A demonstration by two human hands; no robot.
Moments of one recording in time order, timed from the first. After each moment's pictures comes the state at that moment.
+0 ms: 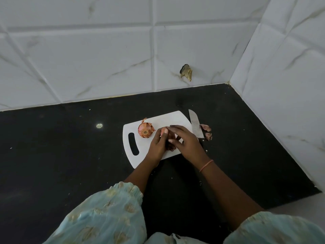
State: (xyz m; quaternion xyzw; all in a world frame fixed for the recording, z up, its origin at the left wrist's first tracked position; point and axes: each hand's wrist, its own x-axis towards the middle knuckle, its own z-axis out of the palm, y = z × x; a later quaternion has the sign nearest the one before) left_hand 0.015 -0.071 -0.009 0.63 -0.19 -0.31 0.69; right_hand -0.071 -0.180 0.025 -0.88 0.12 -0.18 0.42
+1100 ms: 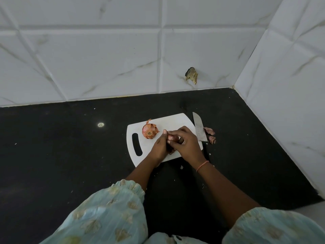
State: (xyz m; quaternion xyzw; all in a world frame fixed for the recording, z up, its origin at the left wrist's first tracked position) left_hand 0.031 -0.071 -0.023 0.62 -0.18 -0.38 0.66; right_hand -0.056 -0.166 0.024 -0.85 0.16 -0.22 0.44
